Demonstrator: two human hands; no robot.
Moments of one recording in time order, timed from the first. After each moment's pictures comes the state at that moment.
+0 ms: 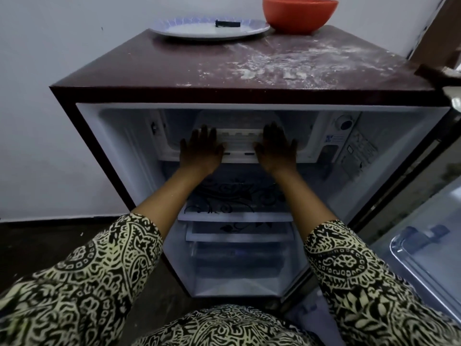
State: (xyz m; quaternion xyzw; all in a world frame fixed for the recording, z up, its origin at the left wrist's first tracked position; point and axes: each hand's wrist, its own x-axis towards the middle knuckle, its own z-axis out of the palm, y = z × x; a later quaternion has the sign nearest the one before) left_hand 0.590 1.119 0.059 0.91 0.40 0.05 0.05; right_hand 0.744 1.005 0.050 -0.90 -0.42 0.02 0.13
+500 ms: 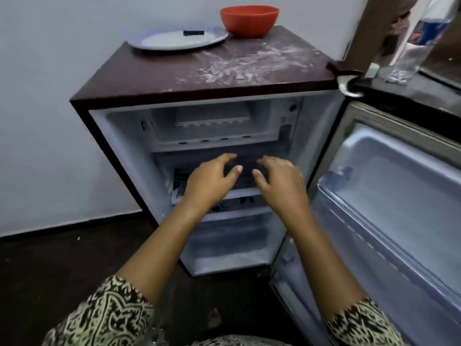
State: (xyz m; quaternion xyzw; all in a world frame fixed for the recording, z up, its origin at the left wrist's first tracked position) left_hand 0.504 0.934 0.127 0.92 0.28 0.14 0.25; right_hand 0.609 0.811 0.113 -0.87 -0.40 -0.07 0.29
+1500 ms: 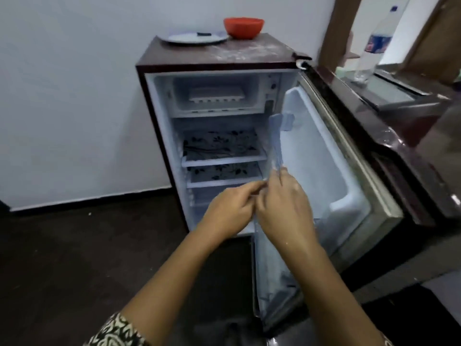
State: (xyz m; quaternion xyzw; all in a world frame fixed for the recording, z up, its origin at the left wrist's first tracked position) left_hand 0.293 0.708 0.140 0.91 0.13 0.13 0.37; right_hand 0.345 0.603 0.182 -0.93 -0.34 0.01 0.16
